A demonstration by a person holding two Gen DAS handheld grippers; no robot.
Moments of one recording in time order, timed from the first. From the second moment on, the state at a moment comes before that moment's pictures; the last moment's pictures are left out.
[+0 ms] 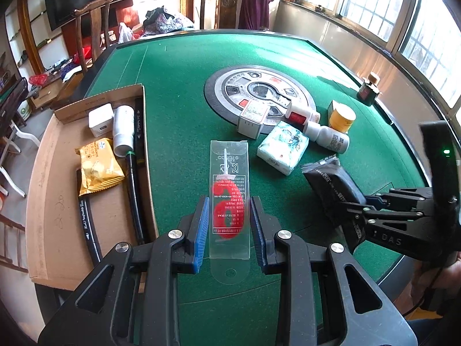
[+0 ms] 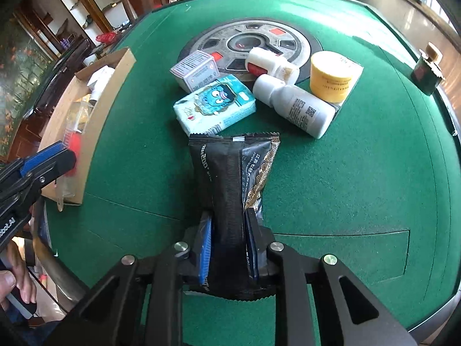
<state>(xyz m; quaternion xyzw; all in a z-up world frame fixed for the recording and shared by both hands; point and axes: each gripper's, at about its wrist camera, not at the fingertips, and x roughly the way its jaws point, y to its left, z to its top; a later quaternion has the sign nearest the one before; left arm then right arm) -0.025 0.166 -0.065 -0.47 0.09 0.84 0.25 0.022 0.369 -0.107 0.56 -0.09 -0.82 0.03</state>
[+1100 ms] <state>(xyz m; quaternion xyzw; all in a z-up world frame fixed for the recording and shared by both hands) -0.088 0.007 -0.073 -0.48 0.04 0.87 0.15 -0.097 0.157 -0.052 0.54 -0.04 -0.82 0.18</state>
